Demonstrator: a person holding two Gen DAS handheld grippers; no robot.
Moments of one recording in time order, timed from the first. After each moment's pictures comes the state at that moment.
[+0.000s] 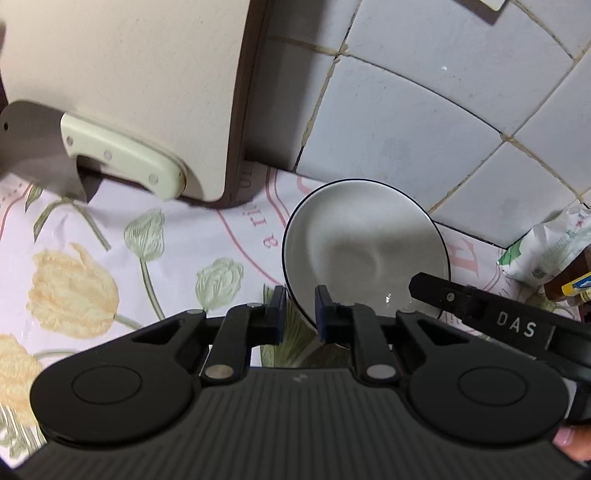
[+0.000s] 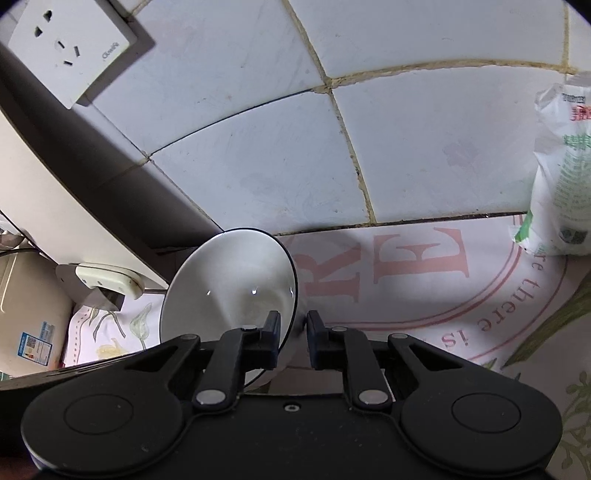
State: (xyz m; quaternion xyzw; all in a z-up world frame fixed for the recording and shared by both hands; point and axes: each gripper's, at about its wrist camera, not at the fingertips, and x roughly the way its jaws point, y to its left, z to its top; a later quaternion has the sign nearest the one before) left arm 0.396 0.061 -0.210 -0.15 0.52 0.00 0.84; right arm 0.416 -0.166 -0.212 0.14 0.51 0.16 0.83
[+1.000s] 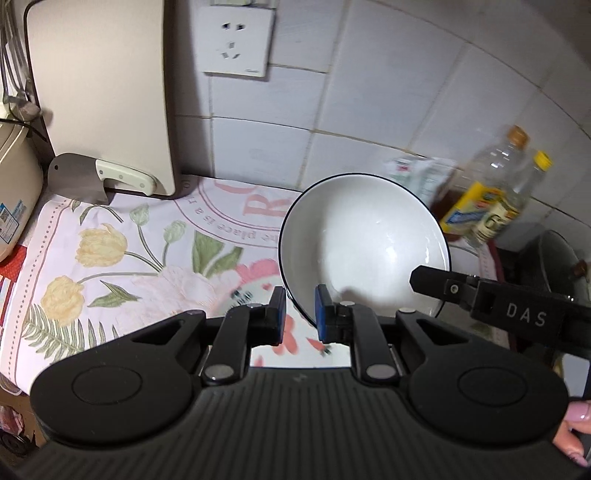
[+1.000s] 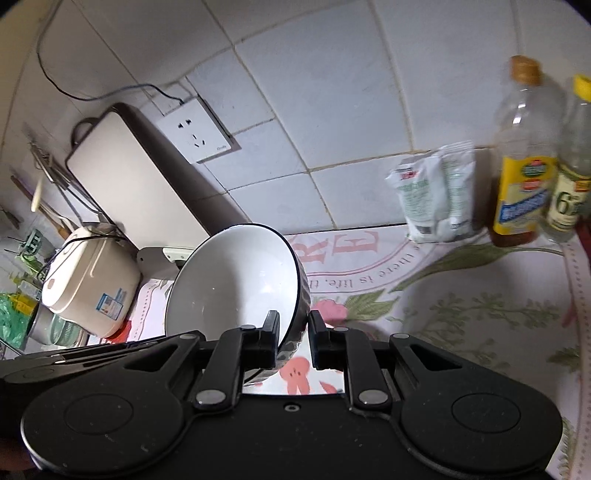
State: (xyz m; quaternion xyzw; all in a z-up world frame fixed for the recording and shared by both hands) left arm 0.236 -0.053 -0.045 -0.09 0.47 -0.04 0.88; right arm 0.268 -0.279 -0.053 0.13 0.47 0.19 0.85
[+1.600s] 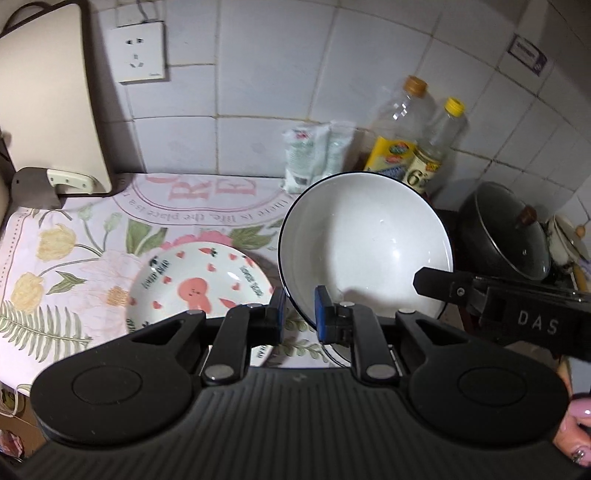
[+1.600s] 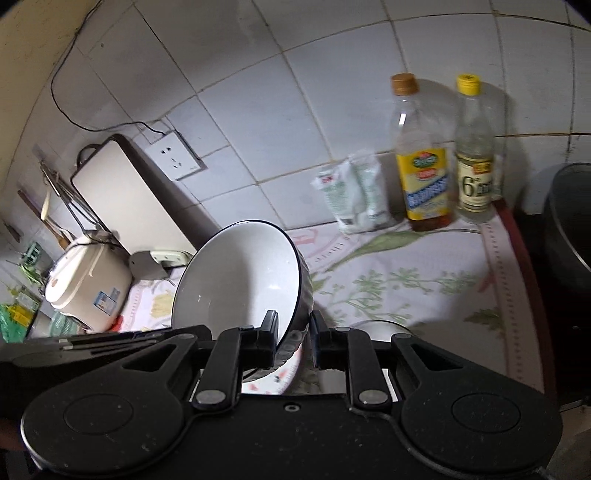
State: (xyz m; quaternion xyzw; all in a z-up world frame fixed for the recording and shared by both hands) left arm 0.184 -0.144 -0.030 -0.05 0.47 -0.10 0.88; right arm 0.186 -0.377 -0.029 0.14 0.44 0.16 0.87
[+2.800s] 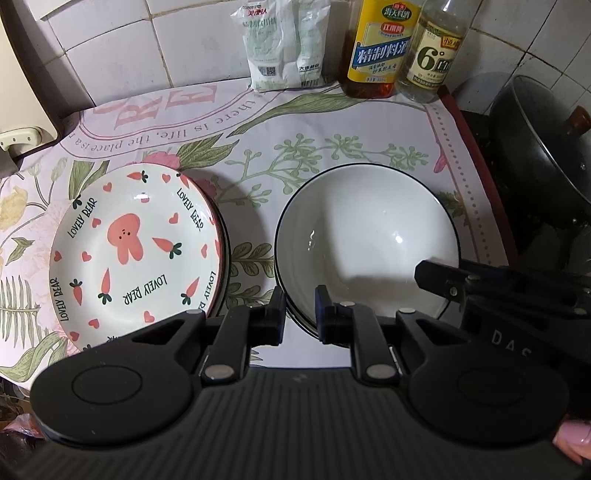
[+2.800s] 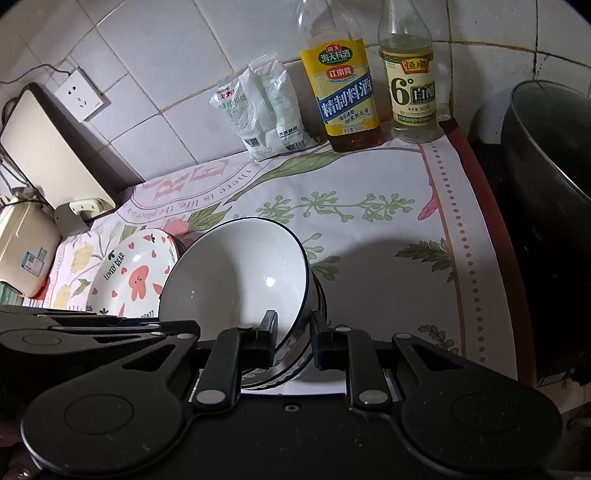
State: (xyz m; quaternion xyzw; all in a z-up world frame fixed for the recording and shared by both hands) left arm 0.217 -0.227 -0.139 0.01 0.57 -0.08 0.82; right arm 0.201 -0.424 -0.139 0.11 0.51 0.11 0.85
